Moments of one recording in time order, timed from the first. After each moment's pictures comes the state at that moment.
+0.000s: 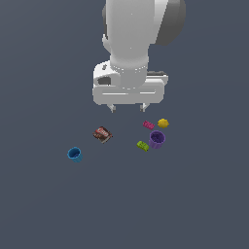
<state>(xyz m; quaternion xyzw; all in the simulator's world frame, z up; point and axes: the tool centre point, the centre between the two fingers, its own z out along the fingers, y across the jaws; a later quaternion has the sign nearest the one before) 0.003 0.012 0.310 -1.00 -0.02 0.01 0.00</state>
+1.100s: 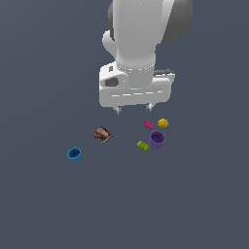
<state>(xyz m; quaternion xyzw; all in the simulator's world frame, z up) 0.011 0.031 0.313 -1.00 -0.04 0.00 0.02</state>
